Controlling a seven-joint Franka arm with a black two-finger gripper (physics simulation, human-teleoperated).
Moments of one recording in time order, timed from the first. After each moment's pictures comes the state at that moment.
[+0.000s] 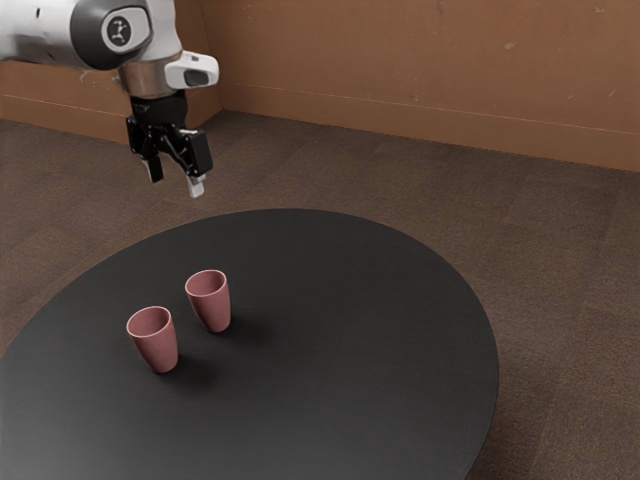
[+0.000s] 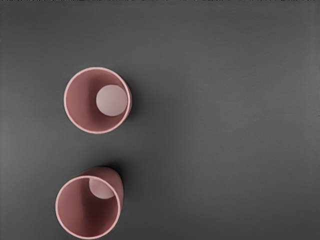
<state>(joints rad) -0.16 0.00 0.16 -1.64 0.02 1.57 0.14</state>
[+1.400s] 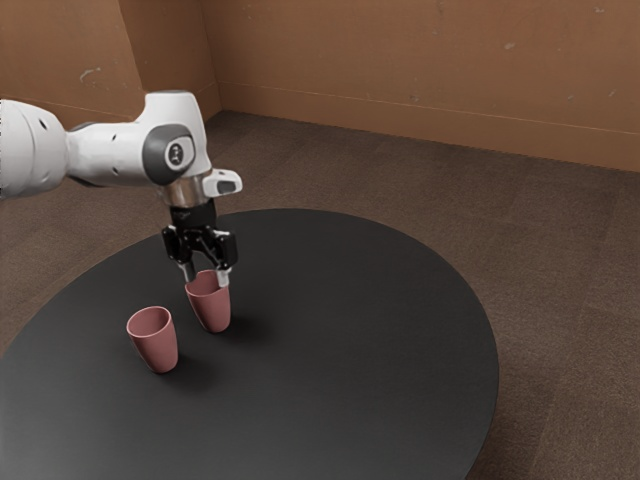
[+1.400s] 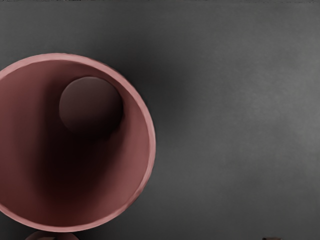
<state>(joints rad) -0.05 0.30 0.16 -1.80 -0.15 1.88 0.13</state>
